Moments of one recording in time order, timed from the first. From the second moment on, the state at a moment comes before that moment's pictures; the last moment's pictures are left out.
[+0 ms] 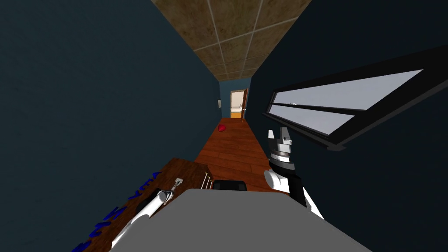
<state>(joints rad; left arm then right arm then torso) 0.17 0.46 0.43 -0.67 0.70 0.26 0.49 0.45 -0.03 -0.03 -2.22 -0.10 -0.61 0.16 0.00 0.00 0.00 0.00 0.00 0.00</state>
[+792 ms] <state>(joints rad) 0.11 0.46 0.46 -0.49 0.73 0.26 0.51 0.45 -0.03 -0.03 -2.22 -0.10 -0.61 0.16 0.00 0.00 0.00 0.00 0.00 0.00</state>
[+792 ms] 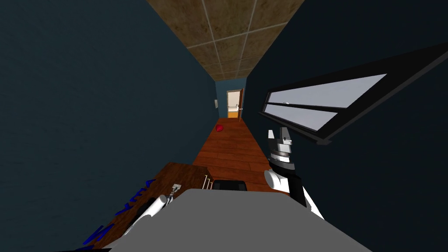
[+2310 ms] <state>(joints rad) 0.14 0.47 0.47 -0.54 0.73 0.28 0.52 0.45 -0.03 -0.03 -2.22 -0.10 -0.61 0.16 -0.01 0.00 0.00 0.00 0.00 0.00</state>
